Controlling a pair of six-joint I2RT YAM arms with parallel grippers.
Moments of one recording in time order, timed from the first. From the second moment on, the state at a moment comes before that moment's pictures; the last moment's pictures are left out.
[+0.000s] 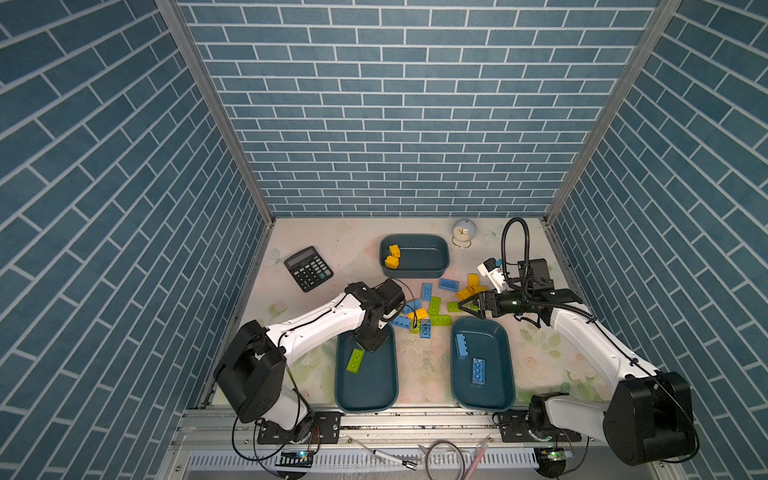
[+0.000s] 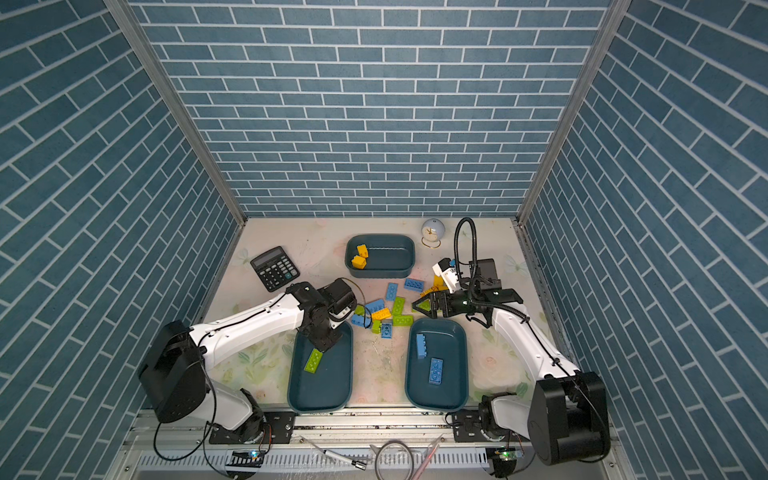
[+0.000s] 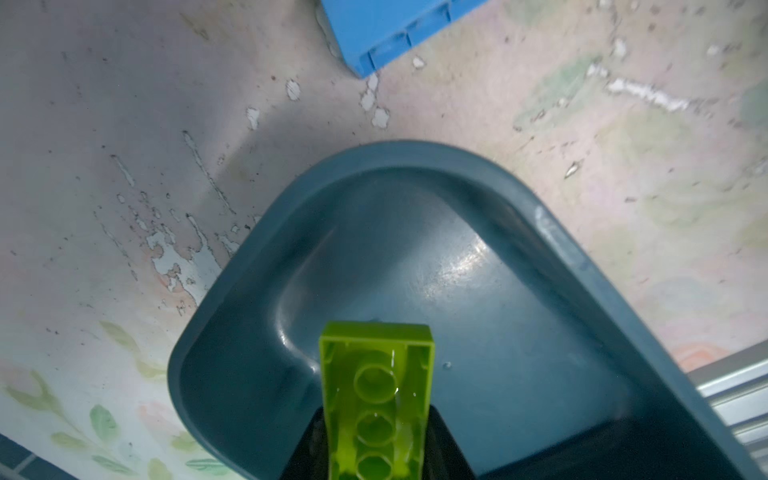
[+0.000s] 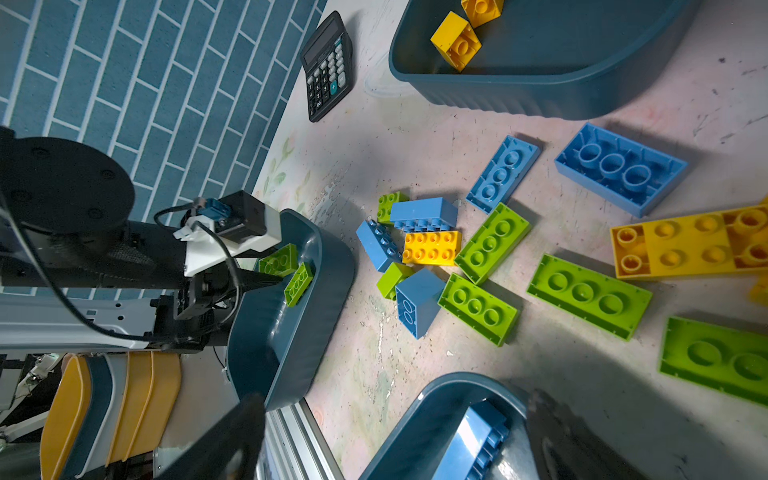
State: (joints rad) left arm -0.76 1.53 1.09 -1.11 -0.10 0.02; right arm 0.22 1.22 0.83 -0.56 -0.86 0.05
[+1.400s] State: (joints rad) left arm -0.67 1.86 1.46 -0.99 -0.01 0.12; right arm 0.22 1.25 0.87 -0.57 -0.84 0.04
